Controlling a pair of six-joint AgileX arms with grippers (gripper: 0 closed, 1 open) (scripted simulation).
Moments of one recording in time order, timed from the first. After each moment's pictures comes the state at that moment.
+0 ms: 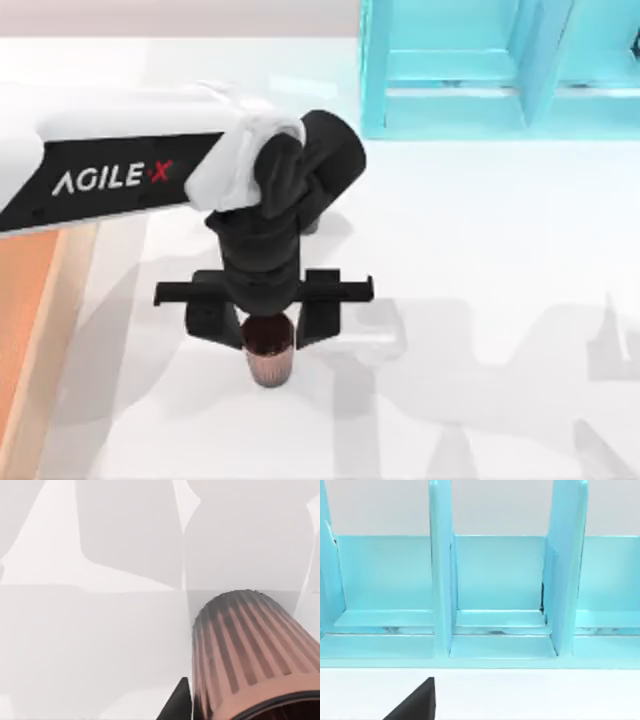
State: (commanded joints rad) left arm -0.70 1.94 1.32 -0.96 0.00 -0.68; right arm 0.00 0.00 0.00 0.00 0.00 0.00
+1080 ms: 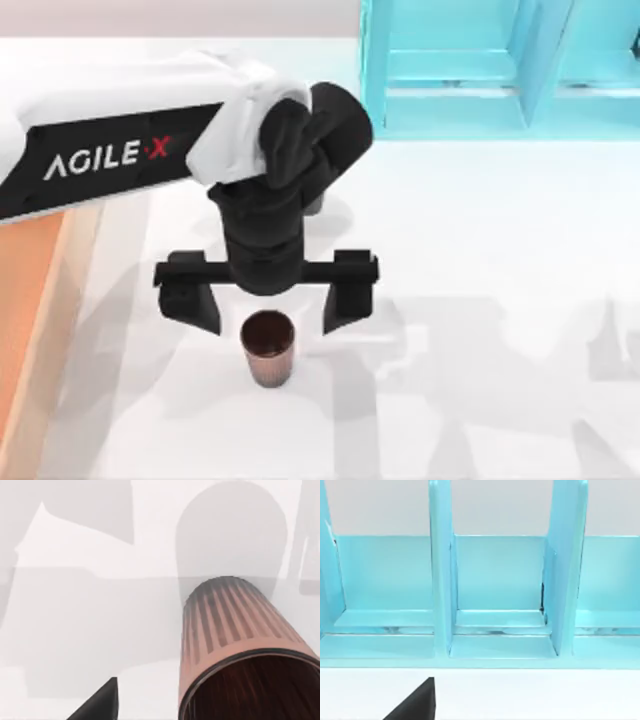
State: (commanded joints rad) left arm -0.70 1.93 1.42 -1.06 0.00 -0.69; right arm 0.00 0.00 0.00 0.00 0.00 0.00
